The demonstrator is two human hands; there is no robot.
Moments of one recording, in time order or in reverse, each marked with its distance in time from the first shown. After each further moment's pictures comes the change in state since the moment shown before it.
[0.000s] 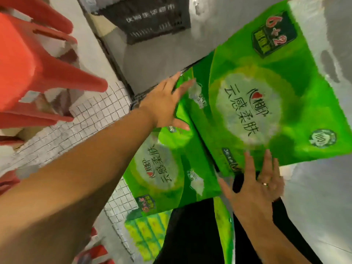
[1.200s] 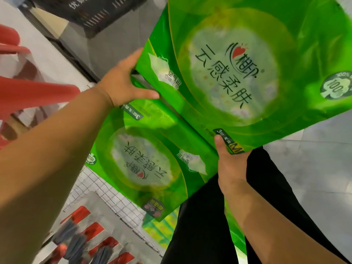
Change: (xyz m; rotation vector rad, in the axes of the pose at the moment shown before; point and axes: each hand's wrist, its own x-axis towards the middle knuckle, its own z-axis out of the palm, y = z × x) left_hand 0.034 -0.034 -0.001 -0.632 -0.062 -0.068; right_hand 0.032 -0.039 0.069 1.295 0.049 0.913
